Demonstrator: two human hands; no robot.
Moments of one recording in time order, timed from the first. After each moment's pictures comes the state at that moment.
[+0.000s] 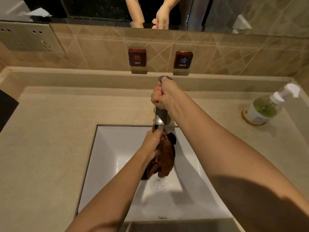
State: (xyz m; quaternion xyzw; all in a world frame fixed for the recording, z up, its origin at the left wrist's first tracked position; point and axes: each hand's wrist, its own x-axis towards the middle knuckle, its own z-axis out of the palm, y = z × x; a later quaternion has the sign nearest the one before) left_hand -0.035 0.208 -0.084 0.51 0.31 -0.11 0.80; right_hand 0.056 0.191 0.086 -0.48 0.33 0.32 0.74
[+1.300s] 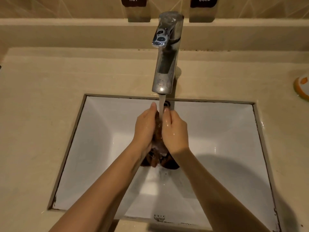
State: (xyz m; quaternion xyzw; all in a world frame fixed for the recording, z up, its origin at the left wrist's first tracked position) left_hand -0.061 0.198 -0.096 0.62 0.36 0.02 0.70; right_hand -0.046 0.126 -0.101 -0.82 0.00 0.18 0.54
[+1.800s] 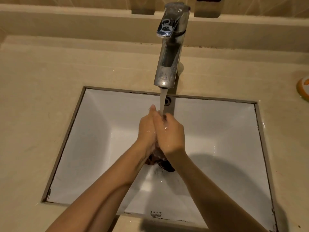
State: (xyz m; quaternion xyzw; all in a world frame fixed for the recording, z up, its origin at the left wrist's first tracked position) left_hand -0.064 0.188 -0.107 0.59 0.40 0.00 0.70; right_hand -0.054 0.128 -0.113 -0.84 0.00 0.20 0.51
